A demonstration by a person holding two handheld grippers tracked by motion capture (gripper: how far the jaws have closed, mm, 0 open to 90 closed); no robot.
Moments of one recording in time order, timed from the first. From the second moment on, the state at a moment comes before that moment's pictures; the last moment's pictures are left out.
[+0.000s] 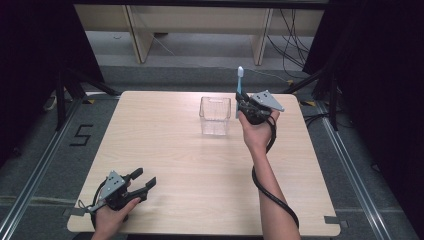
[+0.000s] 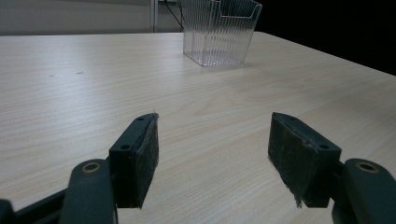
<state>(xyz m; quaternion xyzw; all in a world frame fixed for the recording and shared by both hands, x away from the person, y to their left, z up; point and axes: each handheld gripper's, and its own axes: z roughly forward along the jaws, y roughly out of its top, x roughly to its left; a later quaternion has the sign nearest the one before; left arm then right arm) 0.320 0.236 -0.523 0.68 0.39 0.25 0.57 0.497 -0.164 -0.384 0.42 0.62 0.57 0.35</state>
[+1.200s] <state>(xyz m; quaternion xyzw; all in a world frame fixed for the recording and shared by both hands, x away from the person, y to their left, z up) 0.319 0.236 -0.523 0.68 0.39 0.24 0.57 0.517 -0.152 -0.378 0.42 0.61 0.57 0.35</state>
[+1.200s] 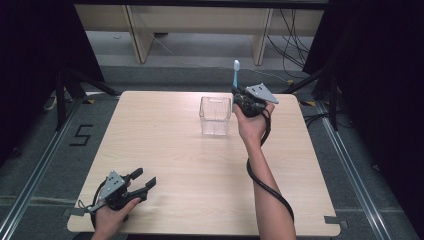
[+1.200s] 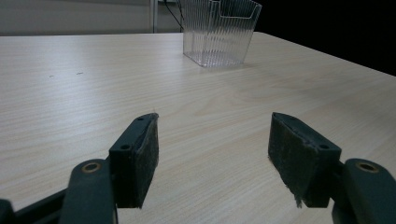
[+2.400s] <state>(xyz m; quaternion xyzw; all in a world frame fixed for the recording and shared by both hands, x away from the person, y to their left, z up) 0.321 0.235 -0.524 0.67 0.39 0.24 0.58 0.526 -0.137 -0.390 0.42 0.62 0.57 0.34</state>
